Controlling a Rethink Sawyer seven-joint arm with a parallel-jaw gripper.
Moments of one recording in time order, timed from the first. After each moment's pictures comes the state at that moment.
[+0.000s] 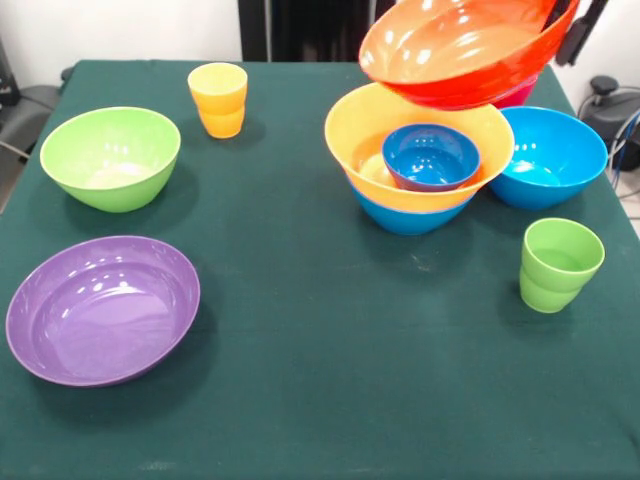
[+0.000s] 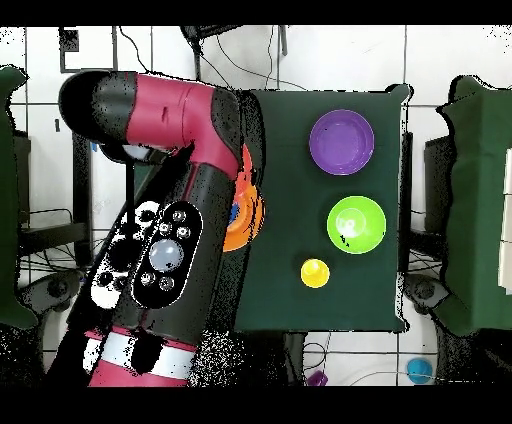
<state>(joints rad) 0.25 -0.39 -0.56 0.99 0.40 1.16 2.13</state>
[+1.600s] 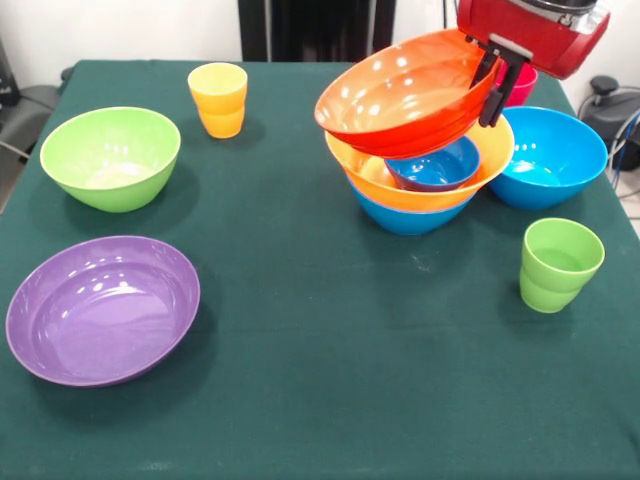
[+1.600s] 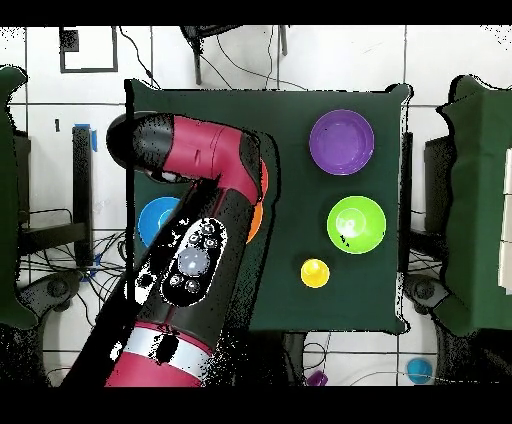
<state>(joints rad) 0.24 -0.39 -0.52 1.19 0.39 0.91 2.13</state>
